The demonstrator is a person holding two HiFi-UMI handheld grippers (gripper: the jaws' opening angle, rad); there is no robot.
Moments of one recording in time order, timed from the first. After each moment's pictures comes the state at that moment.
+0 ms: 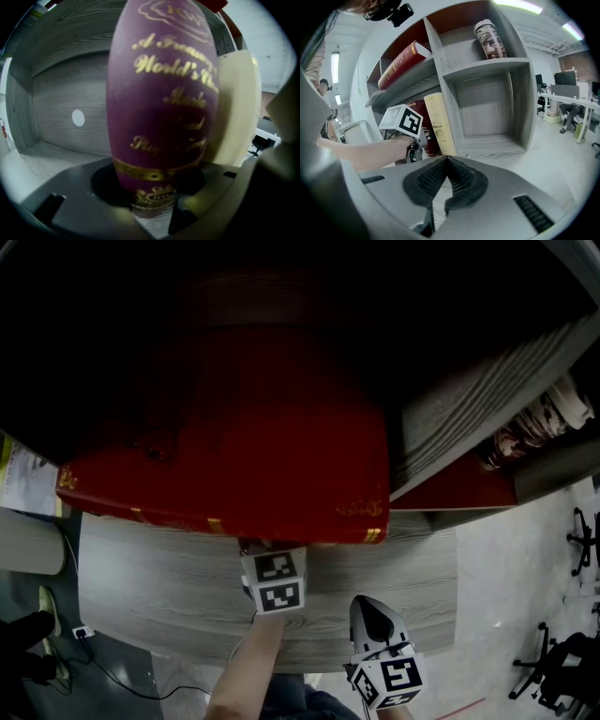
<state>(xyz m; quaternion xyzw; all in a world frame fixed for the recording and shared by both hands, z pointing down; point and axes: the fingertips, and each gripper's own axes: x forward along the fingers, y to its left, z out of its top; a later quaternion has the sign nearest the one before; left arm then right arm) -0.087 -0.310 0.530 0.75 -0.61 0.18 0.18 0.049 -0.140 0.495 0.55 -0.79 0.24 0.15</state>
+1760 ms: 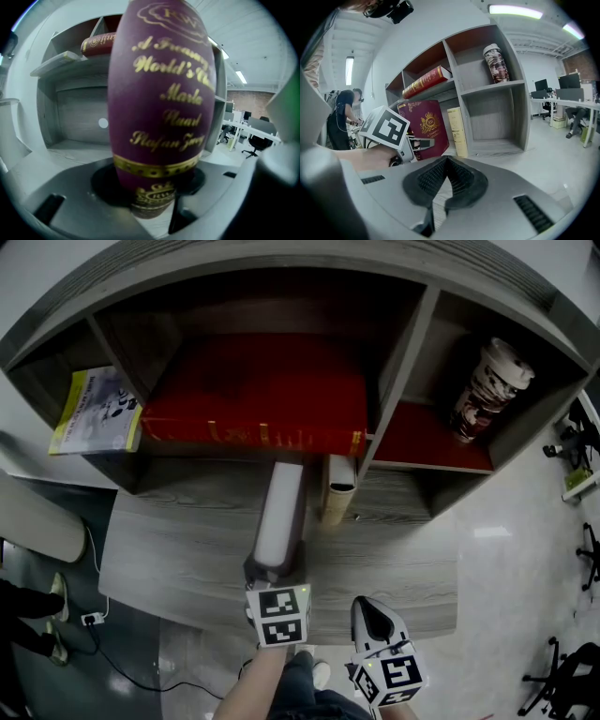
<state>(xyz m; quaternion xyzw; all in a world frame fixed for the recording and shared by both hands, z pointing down) -0.098 -0.166 0.483 0.74 -0.62 0.18 0.17 0.037 -0.061 0.457 0.52 -0.82 0.20 0.12</state>
